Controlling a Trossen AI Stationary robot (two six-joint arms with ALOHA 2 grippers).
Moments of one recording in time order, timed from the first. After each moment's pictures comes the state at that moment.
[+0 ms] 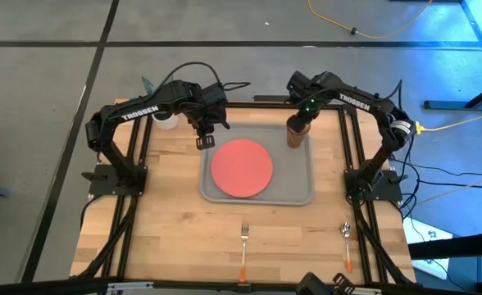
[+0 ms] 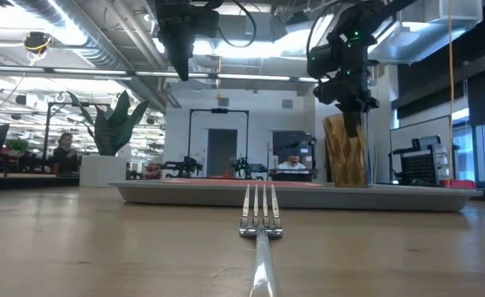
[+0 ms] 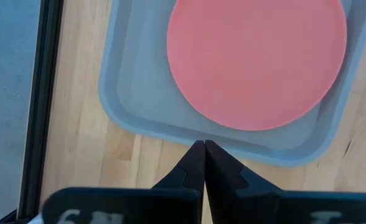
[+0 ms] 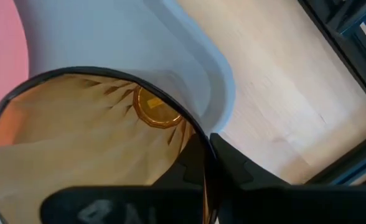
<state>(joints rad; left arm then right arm) 0.39 1.65 1.70 -1.30 0.01 0.17 -0.72 1.70 1.43 -1.22 0.02 0.05</state>
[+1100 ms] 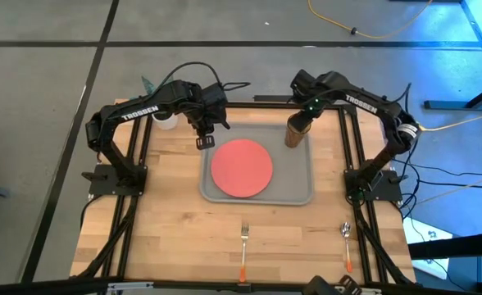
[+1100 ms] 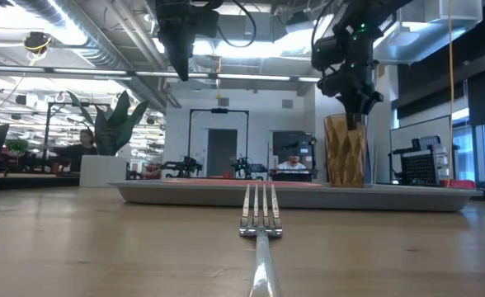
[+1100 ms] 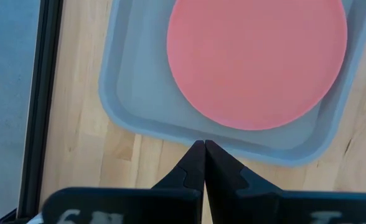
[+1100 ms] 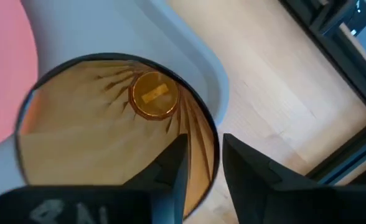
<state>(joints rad) 0.39 1.65 1.70 -1.30 0.01 0.17 -0.72 1.63 1.42 -1.22 0.03 0.08</state>
